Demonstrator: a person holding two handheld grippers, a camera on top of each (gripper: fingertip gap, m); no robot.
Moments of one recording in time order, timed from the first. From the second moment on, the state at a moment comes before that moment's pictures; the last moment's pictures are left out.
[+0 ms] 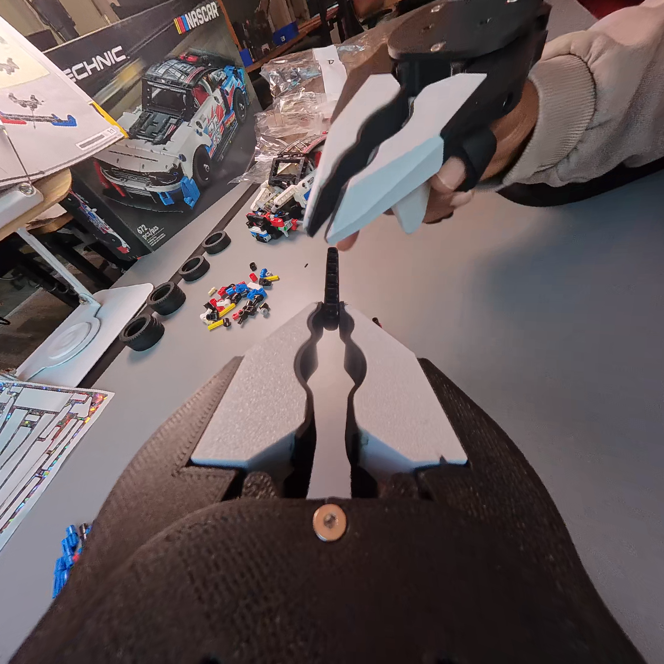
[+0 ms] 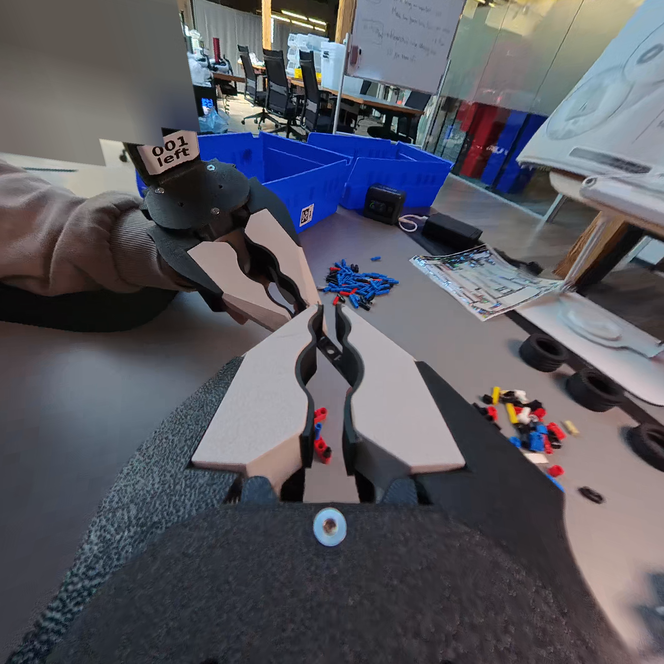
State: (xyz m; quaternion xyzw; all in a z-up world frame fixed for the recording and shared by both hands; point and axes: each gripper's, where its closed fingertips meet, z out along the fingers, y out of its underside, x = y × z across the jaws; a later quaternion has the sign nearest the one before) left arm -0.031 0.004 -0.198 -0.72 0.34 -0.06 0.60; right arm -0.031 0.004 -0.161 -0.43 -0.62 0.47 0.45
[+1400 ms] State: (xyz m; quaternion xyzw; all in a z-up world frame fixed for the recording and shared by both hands) left arm -0.316 0.266 -0.027 -0.65 -0.15 0.06 0.74; right arm 0.000 0.098 -0.149 -0.48 -0.56 0.45 0.51
